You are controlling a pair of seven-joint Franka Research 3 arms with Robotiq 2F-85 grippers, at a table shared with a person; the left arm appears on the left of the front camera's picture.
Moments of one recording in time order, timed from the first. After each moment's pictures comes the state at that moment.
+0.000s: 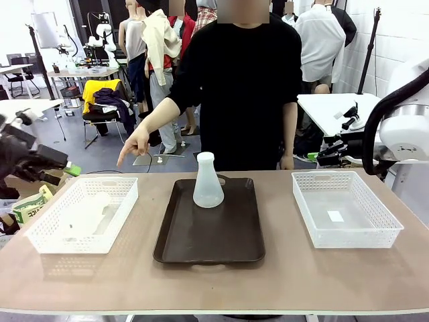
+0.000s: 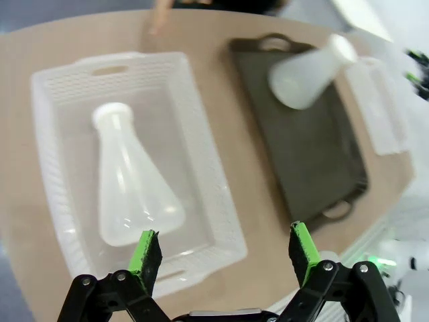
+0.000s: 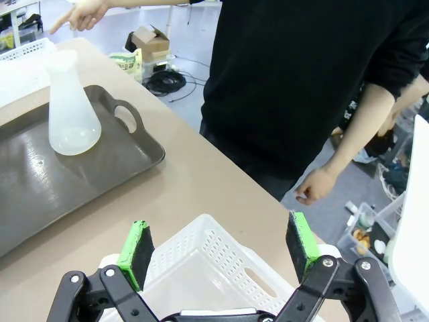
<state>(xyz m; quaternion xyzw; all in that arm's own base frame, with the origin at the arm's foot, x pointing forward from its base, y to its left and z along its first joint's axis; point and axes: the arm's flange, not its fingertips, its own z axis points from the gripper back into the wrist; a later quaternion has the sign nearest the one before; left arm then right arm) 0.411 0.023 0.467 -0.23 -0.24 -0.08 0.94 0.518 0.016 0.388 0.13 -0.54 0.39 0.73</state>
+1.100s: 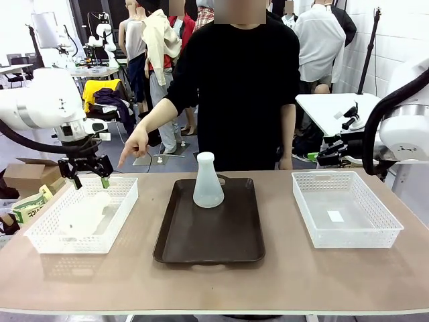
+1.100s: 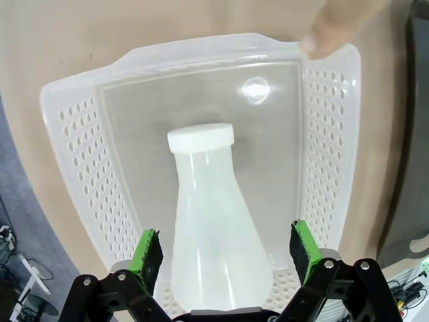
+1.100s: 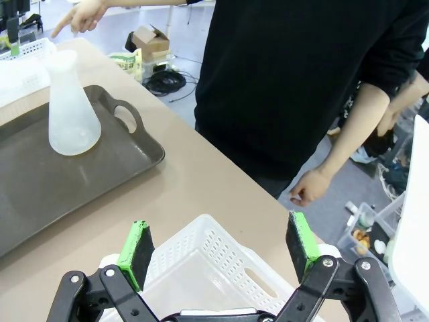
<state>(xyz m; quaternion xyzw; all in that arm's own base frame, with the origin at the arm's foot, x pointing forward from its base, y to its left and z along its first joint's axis) 0.593 -0.026 0.393 -0.03 0.02 -0.05 1.00 0.518 0.016 0.388 0.13 -0.54 0.39 0.73</state>
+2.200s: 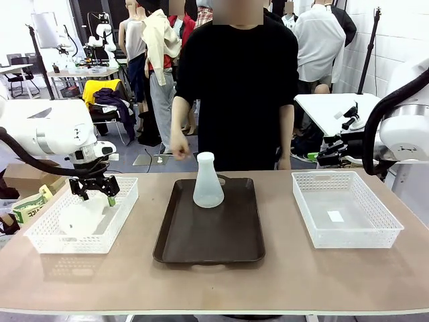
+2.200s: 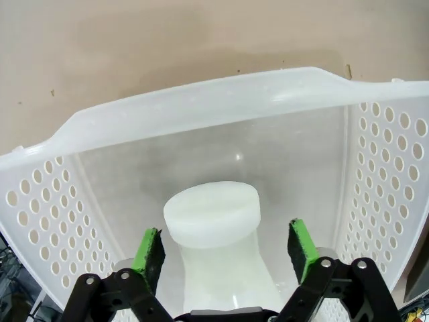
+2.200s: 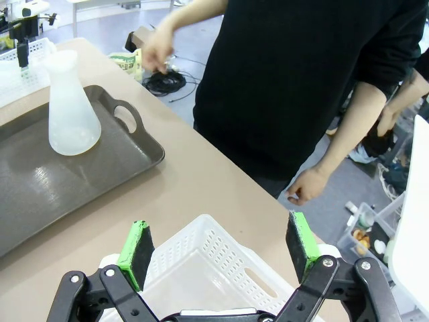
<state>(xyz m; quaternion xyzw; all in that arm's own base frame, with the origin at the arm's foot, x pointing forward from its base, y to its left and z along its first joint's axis) 0.610 -0.026 0.321 -0.02 0.02 -0.08 1.00 0.518 0.016 0.388 0.13 -0.54 0.39 0.73</state>
